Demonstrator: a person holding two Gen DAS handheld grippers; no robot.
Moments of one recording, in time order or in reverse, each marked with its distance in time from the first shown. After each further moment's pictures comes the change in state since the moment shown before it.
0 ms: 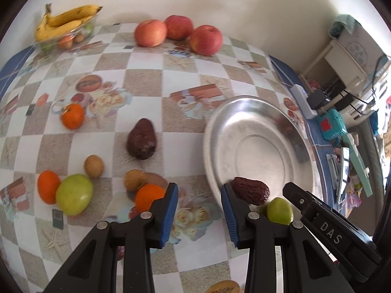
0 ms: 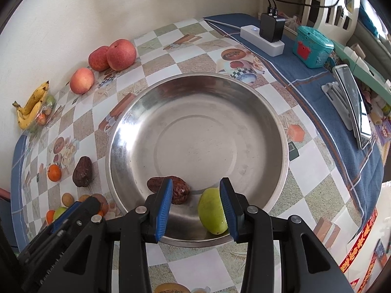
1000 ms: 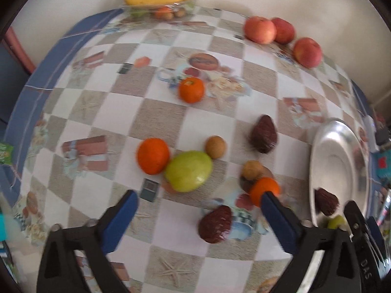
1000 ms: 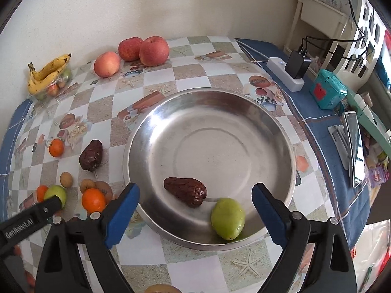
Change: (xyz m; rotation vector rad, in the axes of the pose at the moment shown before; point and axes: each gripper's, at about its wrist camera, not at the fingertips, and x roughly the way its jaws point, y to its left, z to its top) left arm -0.027 0.079 -0.008 -0.263 0.043 0.360; right arm -0.008 0.038 -0.012 -0.212 -0.086 -0.043
